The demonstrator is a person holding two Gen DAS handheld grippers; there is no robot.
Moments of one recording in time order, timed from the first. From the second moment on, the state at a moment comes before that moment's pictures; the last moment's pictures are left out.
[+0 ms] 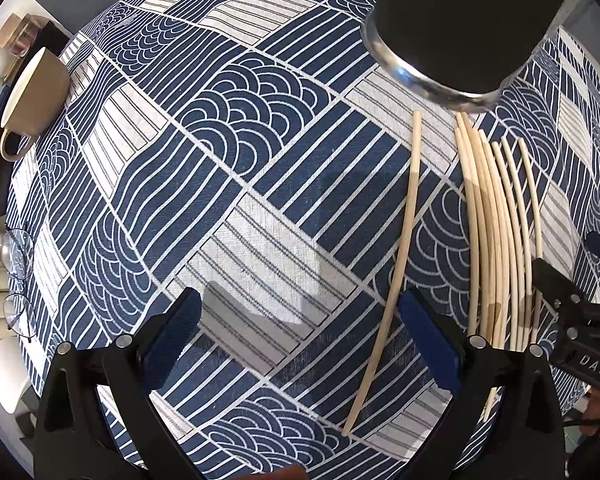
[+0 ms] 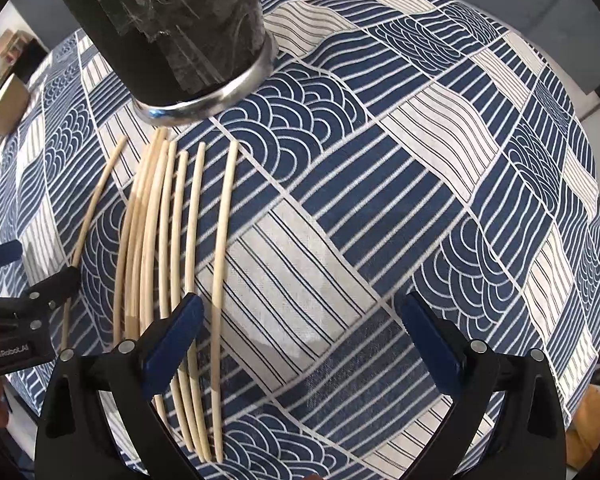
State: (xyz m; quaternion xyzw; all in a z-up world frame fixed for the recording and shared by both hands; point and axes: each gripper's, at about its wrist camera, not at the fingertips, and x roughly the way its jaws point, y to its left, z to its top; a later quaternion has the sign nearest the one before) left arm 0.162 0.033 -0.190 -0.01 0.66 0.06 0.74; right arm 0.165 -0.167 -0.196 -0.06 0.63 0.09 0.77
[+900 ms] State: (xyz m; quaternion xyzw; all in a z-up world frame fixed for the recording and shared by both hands) left arm 0.118 0.066 -0.200 -0.03 0.60 0.05 0.80; right arm 0.115 -0.209 -0.187 -0.05 0.58 0.09 0.81
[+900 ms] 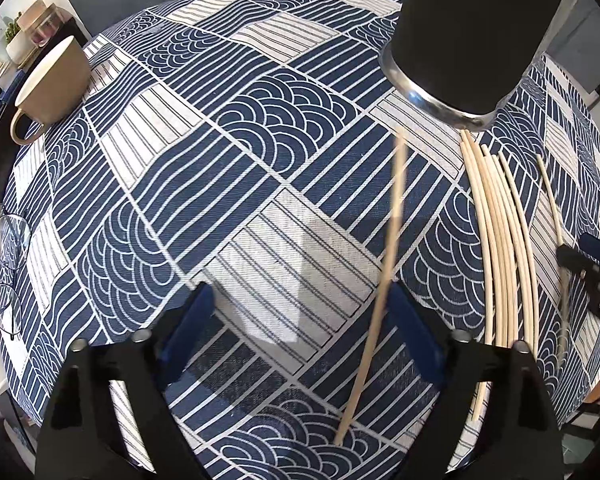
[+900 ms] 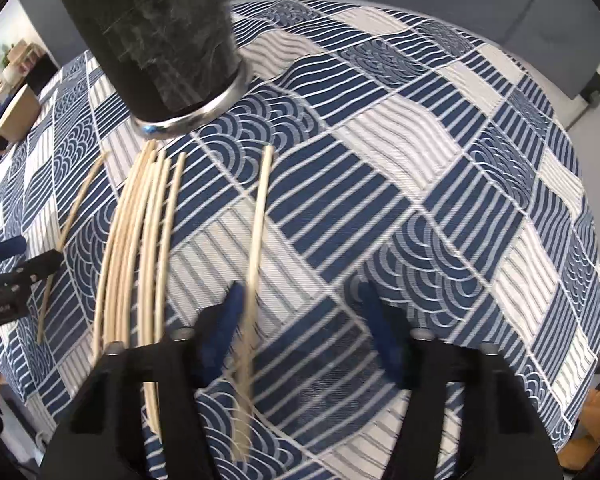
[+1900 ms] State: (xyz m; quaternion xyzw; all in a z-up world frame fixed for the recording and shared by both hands) left arm 0.079 0.103 -0.138 -0.12 0.58 0.07 0.80; right arm 0.134 -0.289 -0.167 0.05 0.58 0.08 0.81
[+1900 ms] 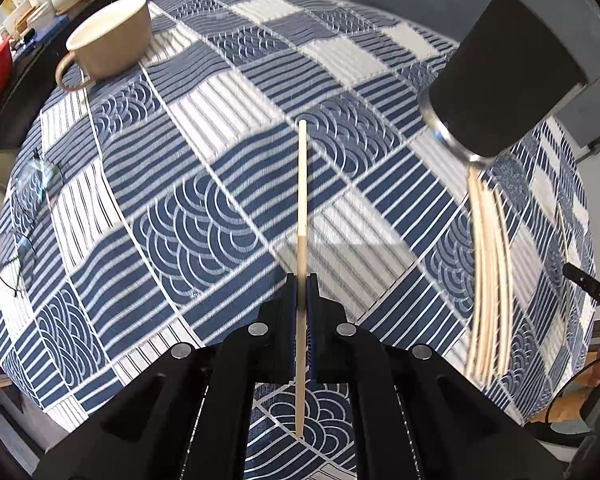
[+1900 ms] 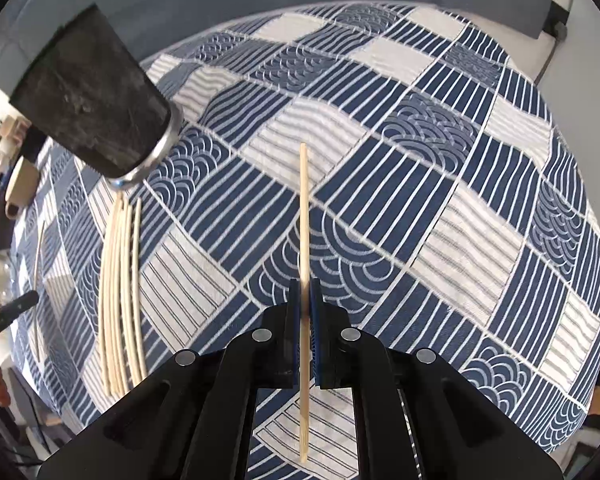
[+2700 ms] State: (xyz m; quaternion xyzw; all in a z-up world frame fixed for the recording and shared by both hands) left arm 0.185 0.082 -0.010 -0.10 0.45 0.02 0.89; right arm 0.195 -0.260 -0.044 0.08 0.46 0.15 0.87
